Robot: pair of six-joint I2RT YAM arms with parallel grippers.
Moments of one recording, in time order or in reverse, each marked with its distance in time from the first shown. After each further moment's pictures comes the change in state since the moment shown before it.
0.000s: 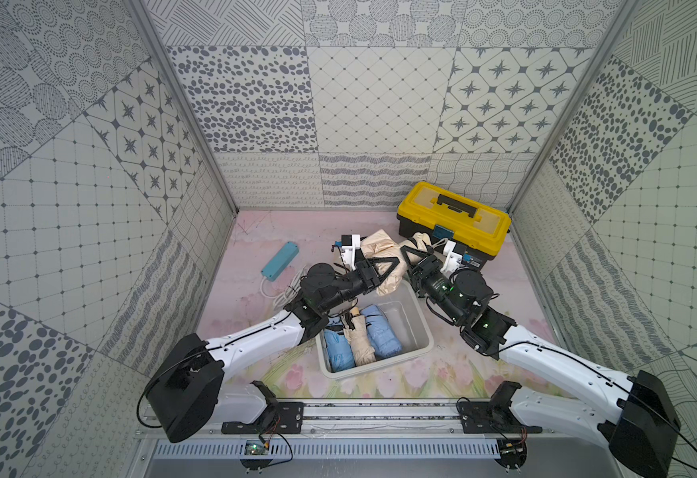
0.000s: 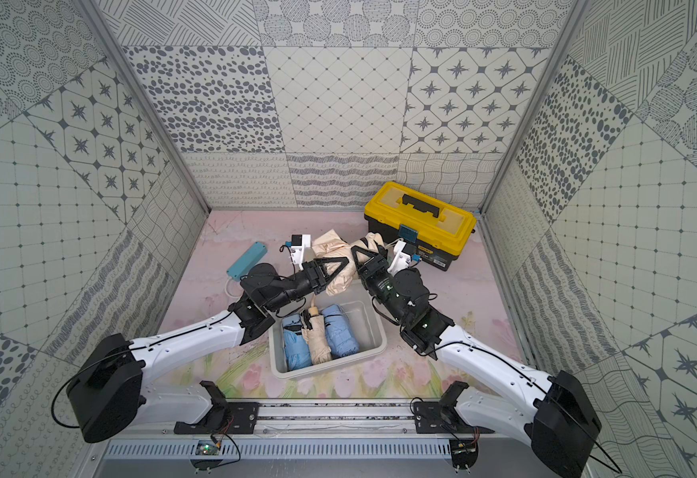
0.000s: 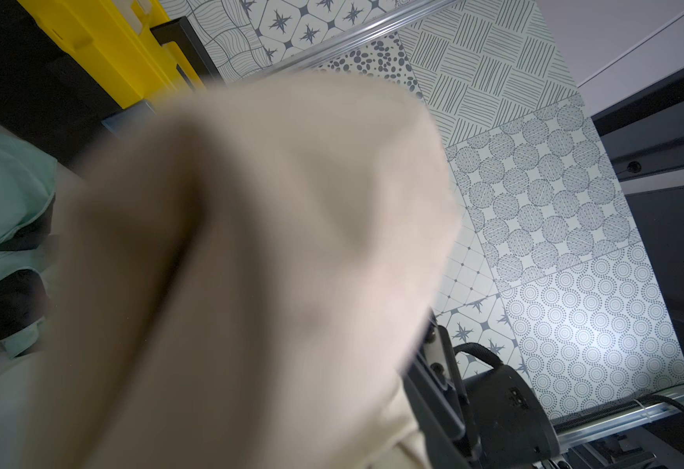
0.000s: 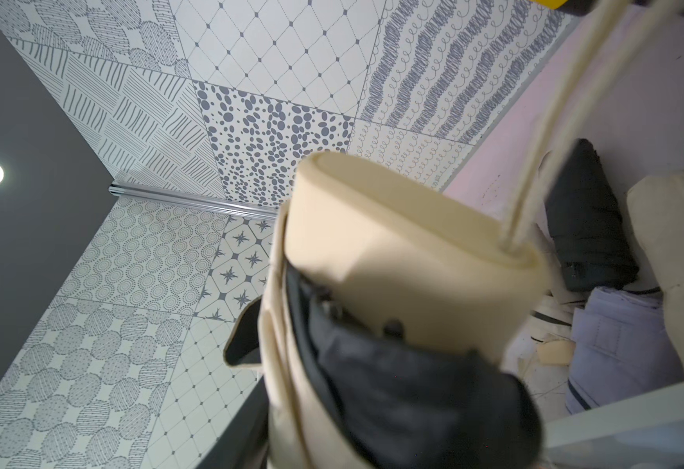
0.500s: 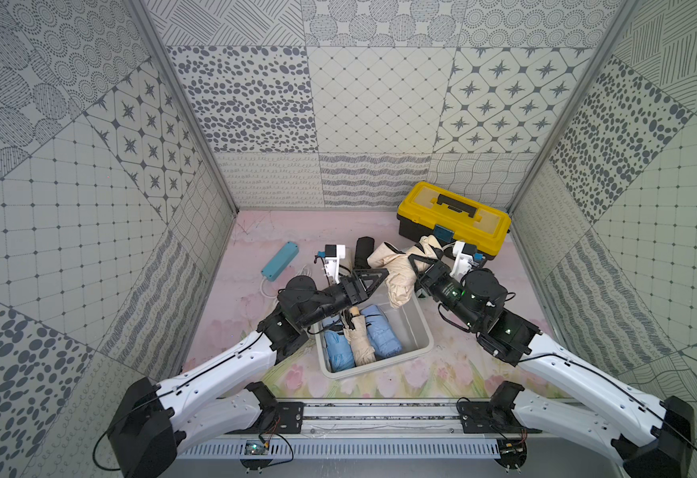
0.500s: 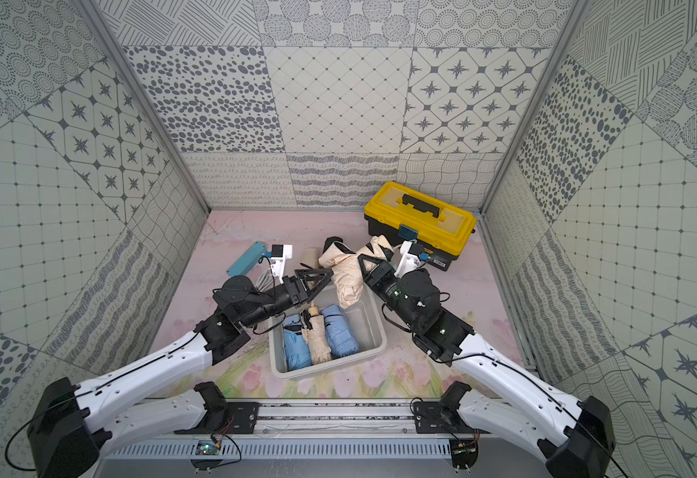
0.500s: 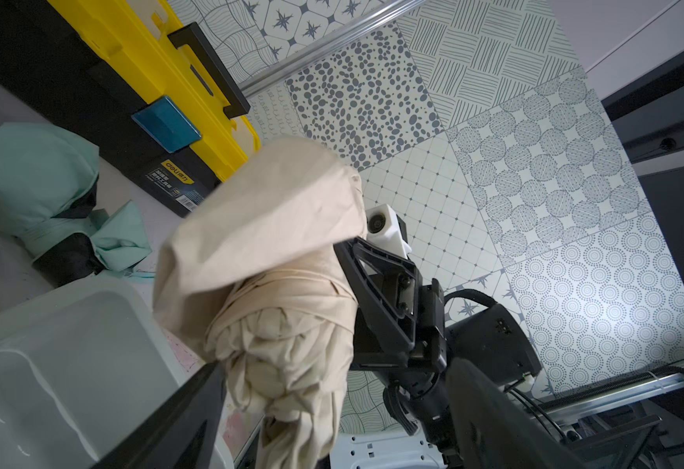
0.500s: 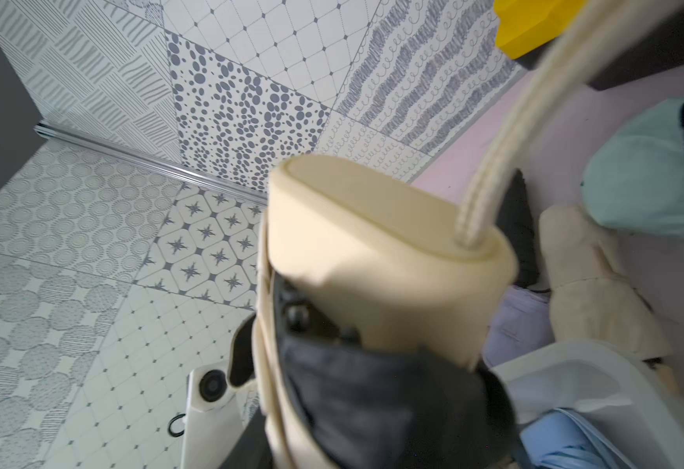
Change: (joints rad) left arm -0.011 -0.349 -0.082 -0.329 -0.050 0.085; right arm 0.002 -0.149 0.122 -0.468 0.008 -0.249
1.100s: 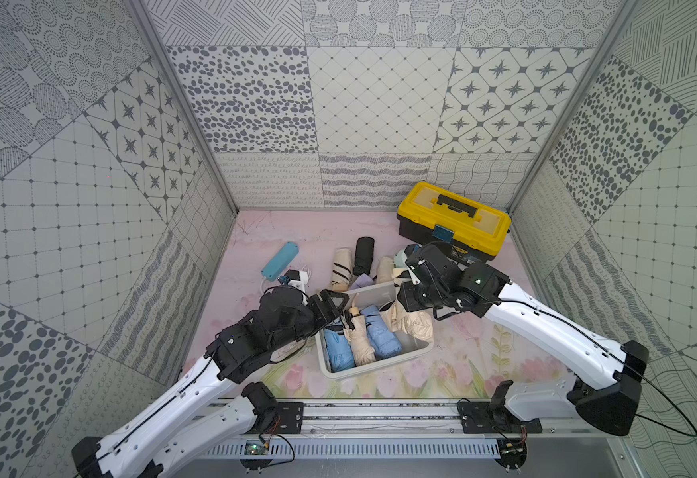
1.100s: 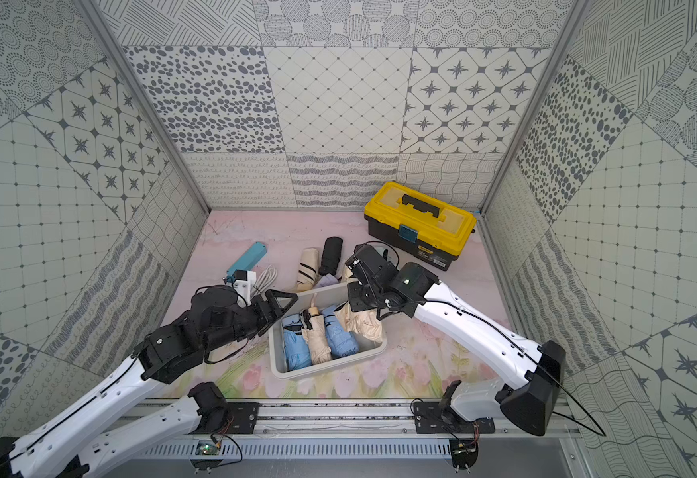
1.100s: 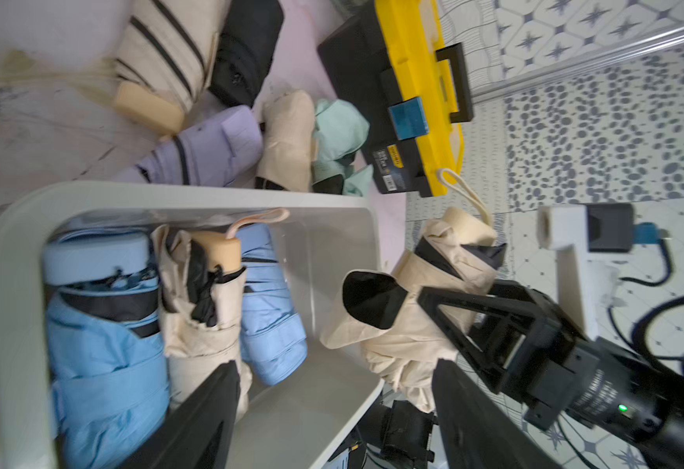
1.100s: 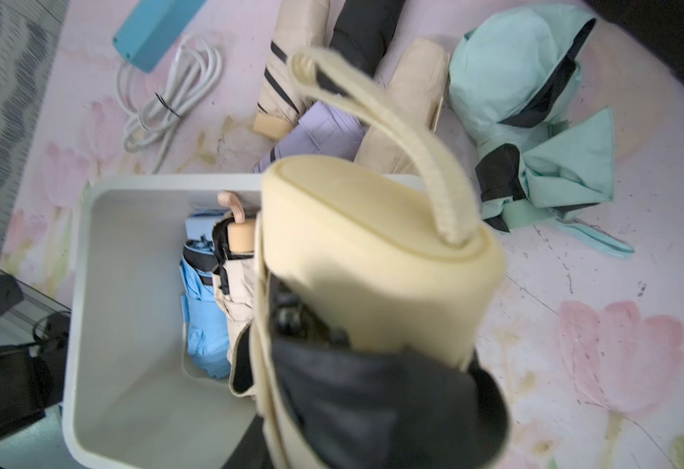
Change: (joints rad) left arm 0.000 -0.220 0.179 -1.040 -0.294 -0.043; right arm 0.117 0.454 0.592 -1.014 -0.057 -0.569
